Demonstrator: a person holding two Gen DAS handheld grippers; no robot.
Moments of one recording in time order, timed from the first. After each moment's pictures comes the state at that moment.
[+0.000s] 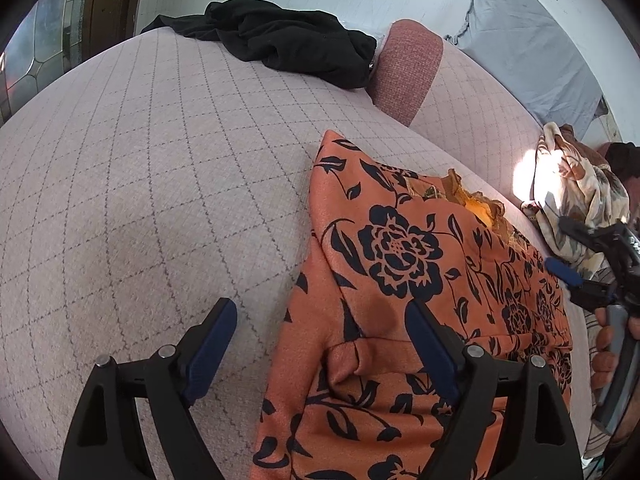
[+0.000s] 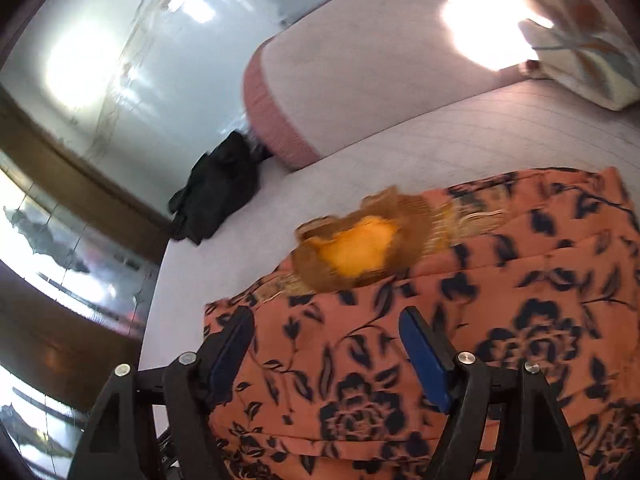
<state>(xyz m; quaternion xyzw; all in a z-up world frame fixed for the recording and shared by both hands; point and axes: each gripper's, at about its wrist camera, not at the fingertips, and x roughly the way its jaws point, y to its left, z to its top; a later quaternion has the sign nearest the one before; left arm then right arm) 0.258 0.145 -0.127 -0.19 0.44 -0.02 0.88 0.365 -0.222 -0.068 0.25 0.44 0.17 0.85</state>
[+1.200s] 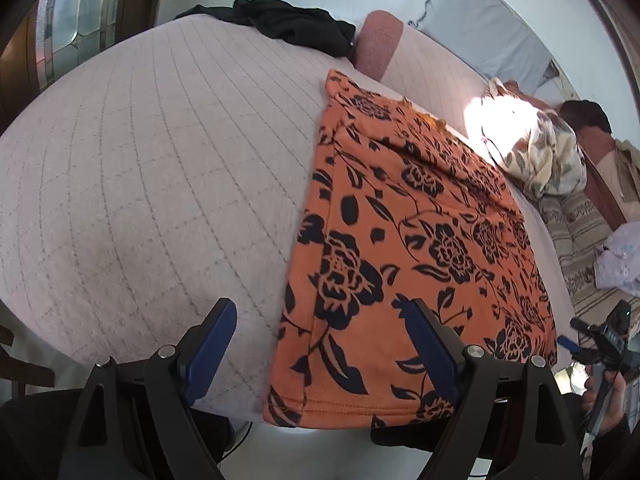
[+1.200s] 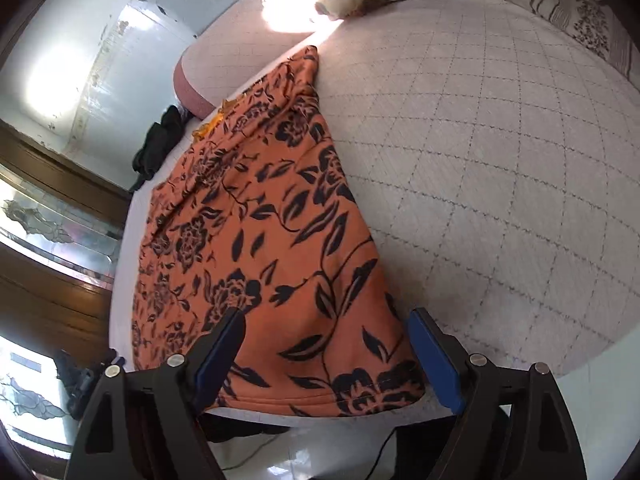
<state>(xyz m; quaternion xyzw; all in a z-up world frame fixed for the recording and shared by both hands) 0.008 0.163 -0.109 -0.18 0.46 -0.06 0.87 0.011 -0.435 -0.111 0.29 0.48 0.08 0.82</state>
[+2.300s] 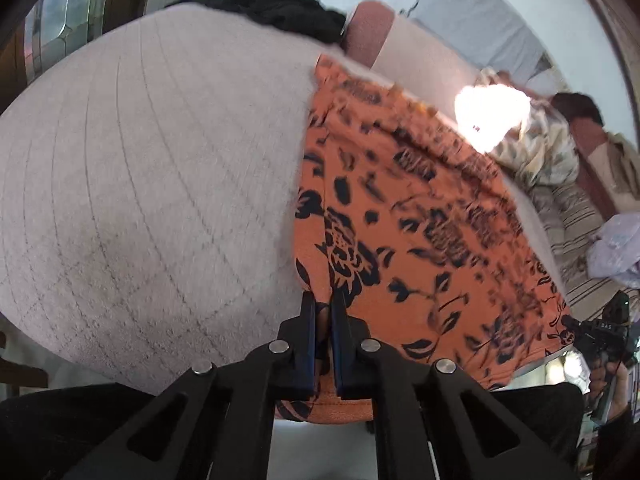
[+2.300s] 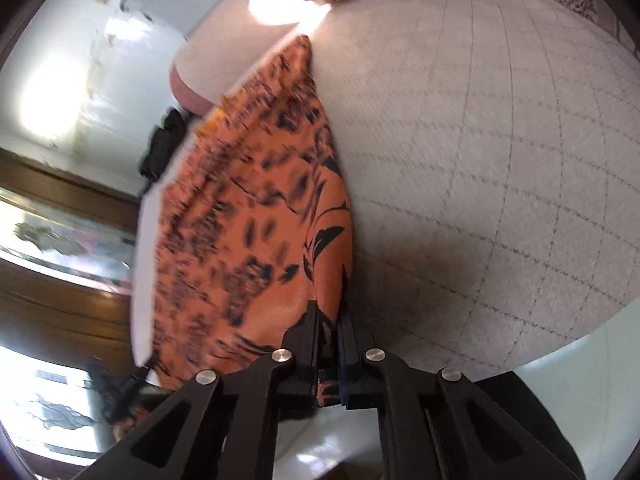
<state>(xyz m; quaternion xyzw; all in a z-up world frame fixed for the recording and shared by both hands) 0.000 0.167 -0.108 -0.18 0.46 -0.09 0.87 0.001 -0.442 -0.106 0.34 0.50 0.09 0.79</state>
